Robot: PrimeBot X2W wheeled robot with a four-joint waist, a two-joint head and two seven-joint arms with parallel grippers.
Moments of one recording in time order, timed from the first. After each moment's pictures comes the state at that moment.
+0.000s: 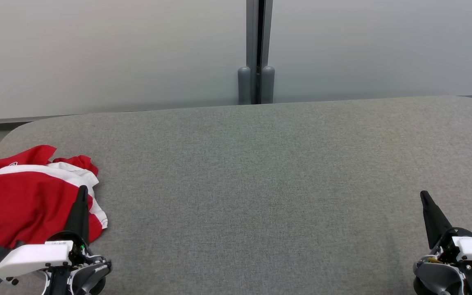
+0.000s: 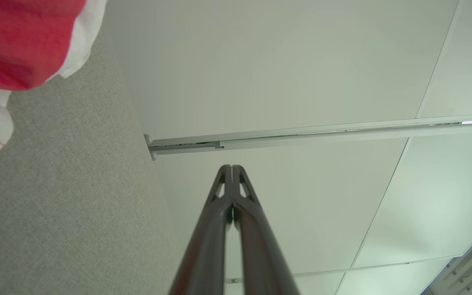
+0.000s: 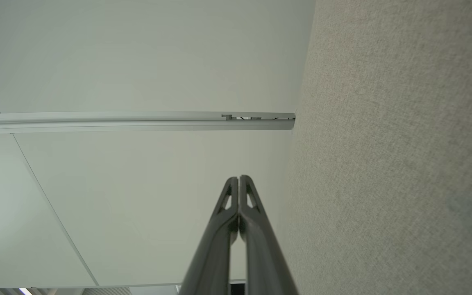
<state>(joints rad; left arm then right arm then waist) -0.10 0.05 0.11 0.25 -1.61 -0.13 0.11 -0.10 -0.05 -0.11 0.25 1.61 0.13 0.11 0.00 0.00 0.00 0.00</state>
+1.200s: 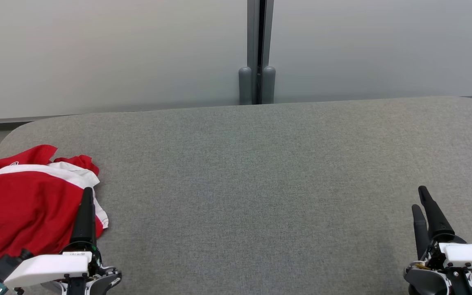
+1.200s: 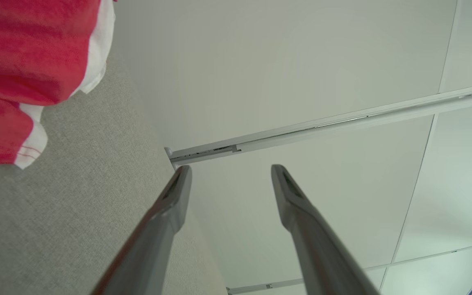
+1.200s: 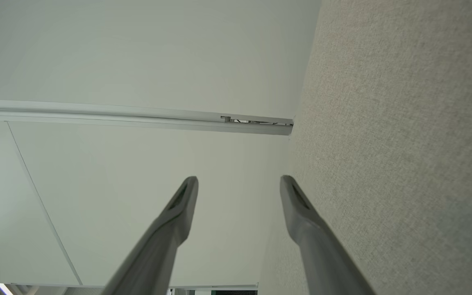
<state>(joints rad) -0.05 0.03 0.06 0.20 -1.46 -0.13 0.01 -0.06 -0.03 -0.05 0.19 1.56 0.13 0.01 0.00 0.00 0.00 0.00</state>
